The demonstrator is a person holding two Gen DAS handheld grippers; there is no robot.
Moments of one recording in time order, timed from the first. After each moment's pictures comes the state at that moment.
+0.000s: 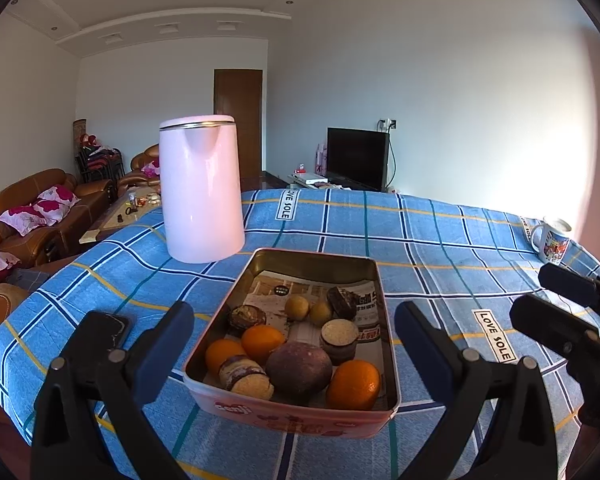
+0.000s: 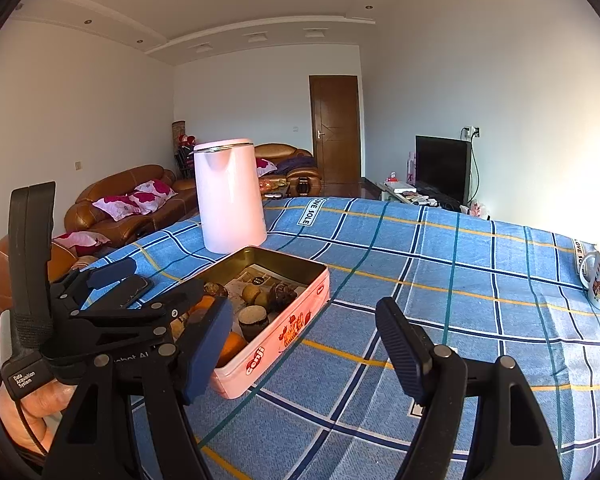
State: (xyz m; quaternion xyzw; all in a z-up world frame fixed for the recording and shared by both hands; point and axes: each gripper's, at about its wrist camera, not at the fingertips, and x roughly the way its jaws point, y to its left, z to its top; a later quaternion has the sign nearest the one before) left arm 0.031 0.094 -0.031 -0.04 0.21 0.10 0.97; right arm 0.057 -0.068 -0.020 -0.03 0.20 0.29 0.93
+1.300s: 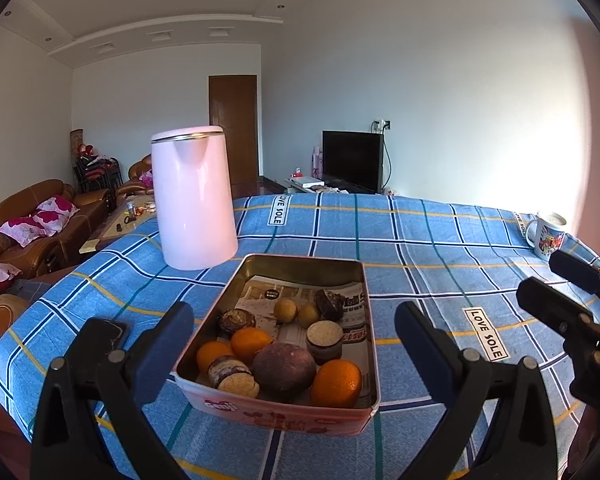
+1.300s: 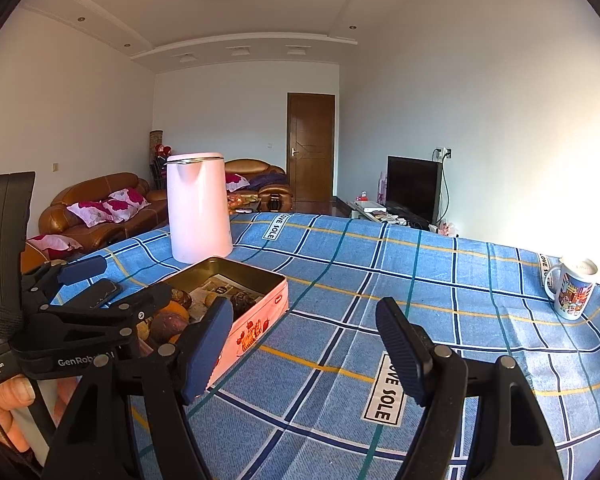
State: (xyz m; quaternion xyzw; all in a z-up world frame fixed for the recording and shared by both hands) left arm 0.026 0.078 -0.025 -0.02 0.21 0.10 0.97; right arm 0.049 -0.090 -0.018 -0.05 0.16 0.24 0.96
